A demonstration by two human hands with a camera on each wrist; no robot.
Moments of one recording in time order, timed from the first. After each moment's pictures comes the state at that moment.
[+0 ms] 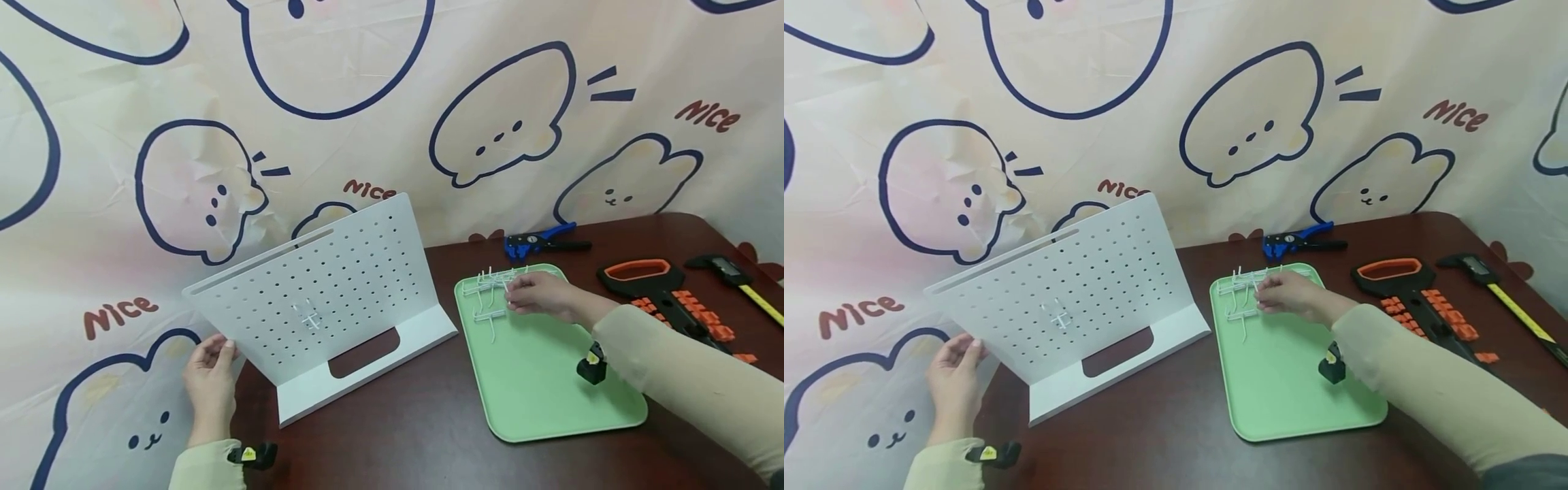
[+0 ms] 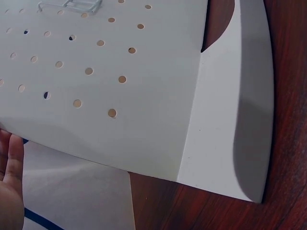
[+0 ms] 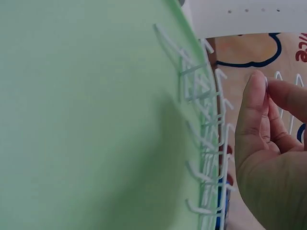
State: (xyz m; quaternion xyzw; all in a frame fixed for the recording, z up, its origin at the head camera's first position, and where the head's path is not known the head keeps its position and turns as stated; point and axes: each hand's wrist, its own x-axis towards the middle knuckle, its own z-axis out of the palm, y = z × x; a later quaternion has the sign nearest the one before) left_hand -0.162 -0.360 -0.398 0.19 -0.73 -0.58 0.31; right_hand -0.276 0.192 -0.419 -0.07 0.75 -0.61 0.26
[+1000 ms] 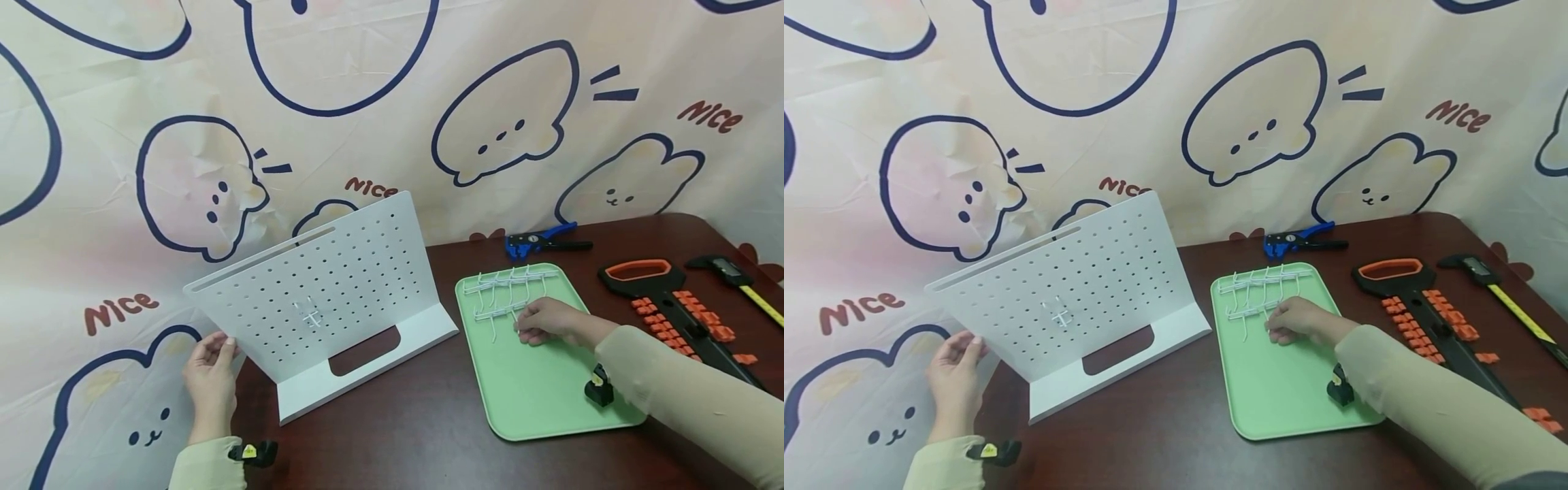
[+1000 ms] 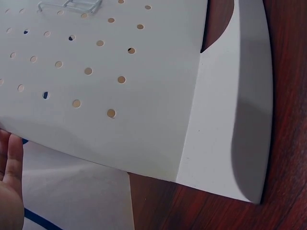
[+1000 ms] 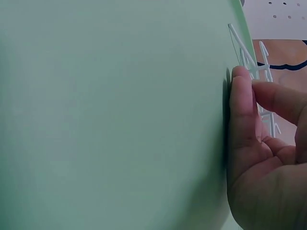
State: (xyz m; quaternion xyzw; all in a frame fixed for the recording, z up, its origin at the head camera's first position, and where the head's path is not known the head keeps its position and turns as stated) left_hand -0.162 -0.359 -0.398 0.18 -0.72 -0.59 0.31; right_hand -0.252 0.191 -0.451 -0.03 0.78 -0.55 0.28
